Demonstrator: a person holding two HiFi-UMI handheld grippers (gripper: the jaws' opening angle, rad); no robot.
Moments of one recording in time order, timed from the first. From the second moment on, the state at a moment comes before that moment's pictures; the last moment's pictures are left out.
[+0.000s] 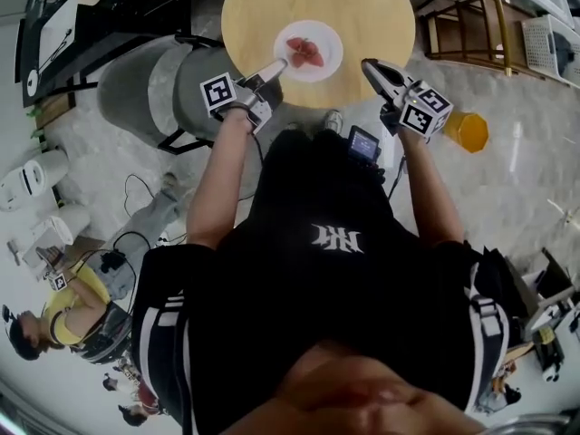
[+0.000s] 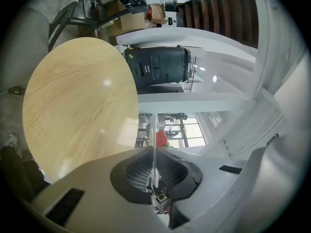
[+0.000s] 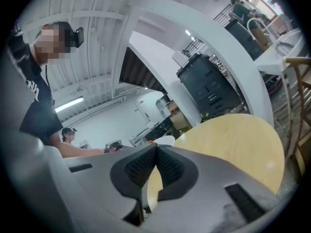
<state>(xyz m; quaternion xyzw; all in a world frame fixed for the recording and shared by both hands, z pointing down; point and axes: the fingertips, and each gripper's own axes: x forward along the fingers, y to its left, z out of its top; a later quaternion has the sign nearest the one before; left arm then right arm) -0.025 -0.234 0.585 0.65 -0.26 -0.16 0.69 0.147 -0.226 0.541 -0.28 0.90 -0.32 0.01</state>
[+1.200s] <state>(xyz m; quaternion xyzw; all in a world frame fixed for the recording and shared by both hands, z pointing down) -0.045 -0.316 0.713 0.66 -0.28 -0.08 0.69 0.118 -0.293 0.633 -0.30 0.88 -0.37 -0.01</state>
